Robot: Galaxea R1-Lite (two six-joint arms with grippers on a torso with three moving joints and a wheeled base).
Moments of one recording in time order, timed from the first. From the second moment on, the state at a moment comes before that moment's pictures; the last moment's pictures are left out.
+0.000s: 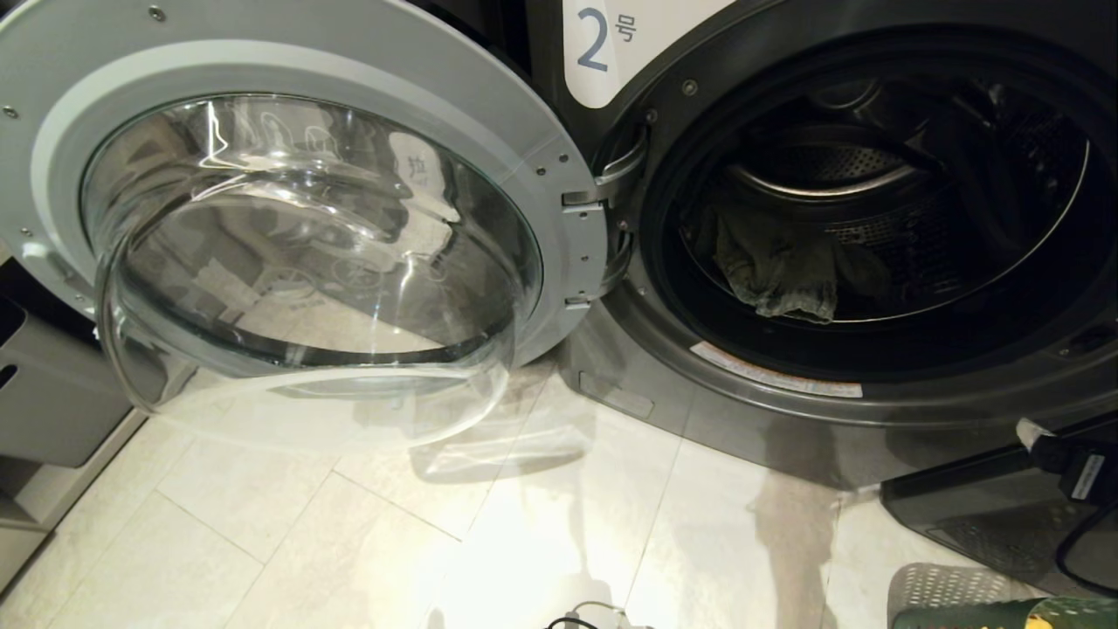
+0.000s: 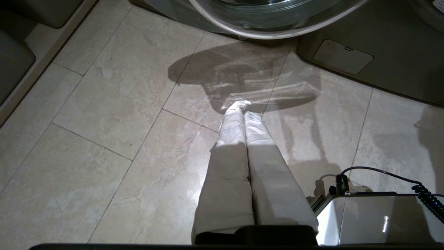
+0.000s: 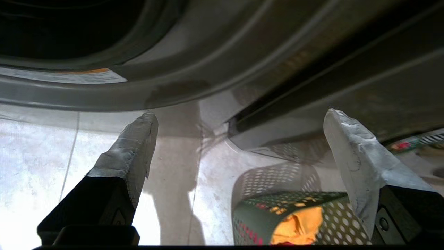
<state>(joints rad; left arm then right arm) 0.00 0.00 0.00 0.01 0.00 0.03 -0.36 1.46 -0.18 -1.12 -0.06 -0.04</state>
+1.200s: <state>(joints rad) 0.00 0.00 0.00 0.01 0.00 0.03 -0.30 0.77 -0.19 -0.15 -0.15 -0.06</state>
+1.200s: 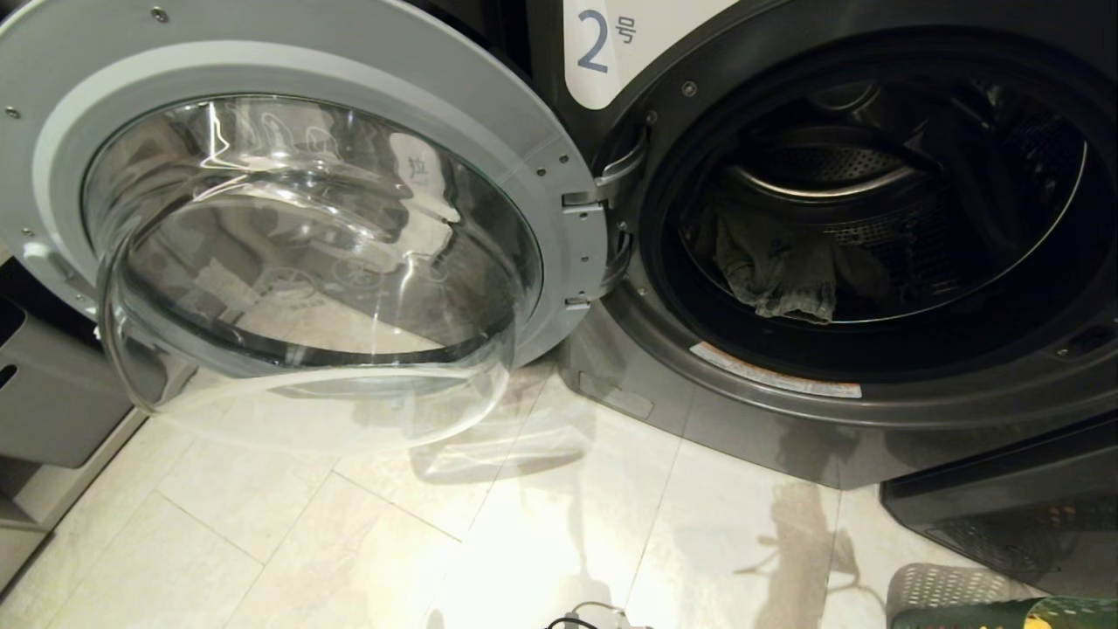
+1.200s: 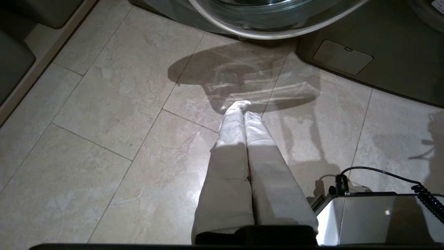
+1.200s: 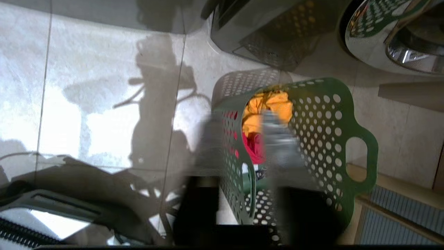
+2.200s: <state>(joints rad) 0.00 0.00 0.00 0.01 0.00 0.03 -0.31 0.80 -0.24 0.03 -0.15 -0.08</state>
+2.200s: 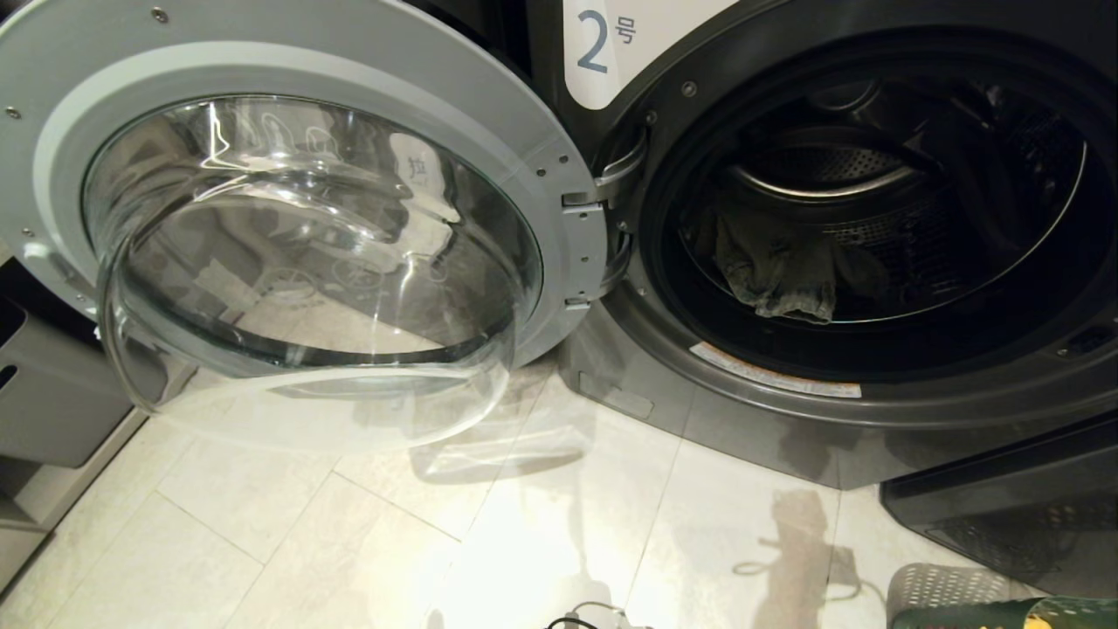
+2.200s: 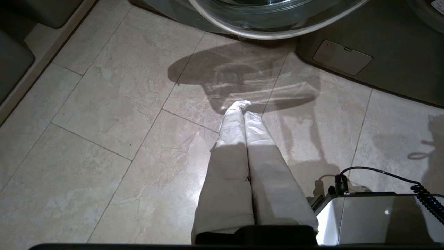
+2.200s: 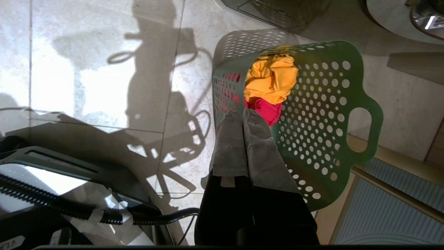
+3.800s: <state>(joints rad) 0.00 0.00 0.00 0.01 0.00 0.02 -0.31 0.95 -0.26 -0.12 -0.05 -0.07</state>
